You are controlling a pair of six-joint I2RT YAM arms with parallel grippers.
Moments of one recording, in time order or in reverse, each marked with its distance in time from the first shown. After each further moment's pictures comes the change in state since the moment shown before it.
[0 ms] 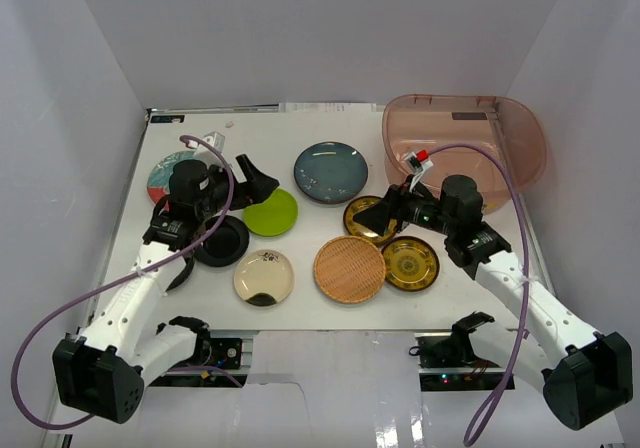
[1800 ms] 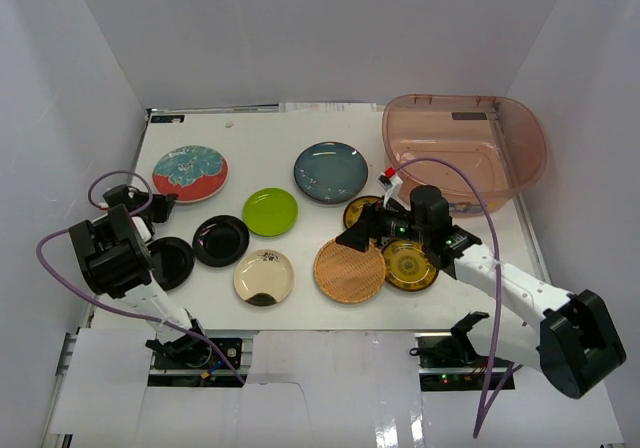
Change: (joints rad) left arm 0.787 0.785 -0.100 0.629 0.122 -0.431; right arm 0.128 0.119 -0.126 0.094 0.010 0.024
